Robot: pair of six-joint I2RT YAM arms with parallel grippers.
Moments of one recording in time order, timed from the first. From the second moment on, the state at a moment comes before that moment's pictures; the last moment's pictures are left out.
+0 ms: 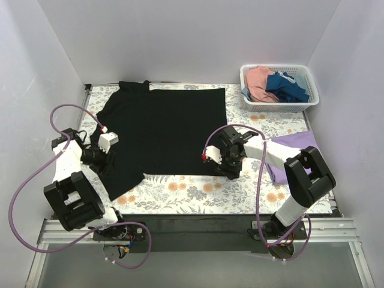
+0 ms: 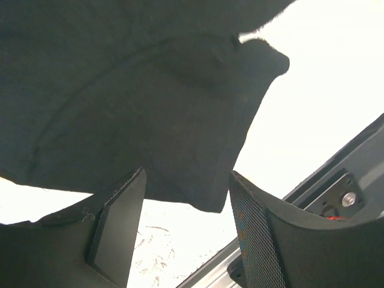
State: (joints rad) left arm 0.48 1.40 1.01 -1.13 0.59 1.09; right arm 0.63 1.62 1.01 -0.78 -0.25 -0.76
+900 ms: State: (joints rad) left arm 0.40 1.08 0.53 -0.87 0.32 1.47; right arm 0.66 1.62 0.93 -0.65 -0.14 -0.76
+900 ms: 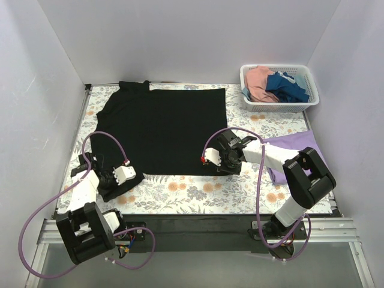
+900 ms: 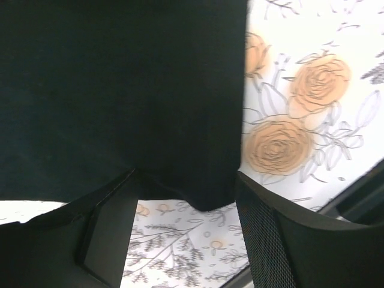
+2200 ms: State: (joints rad) left arm 0.41 1.19 1.17 -1.20 0.42 1.35; right arm 0.64 1.42 0.95 -0.88 -0.21 -0.77
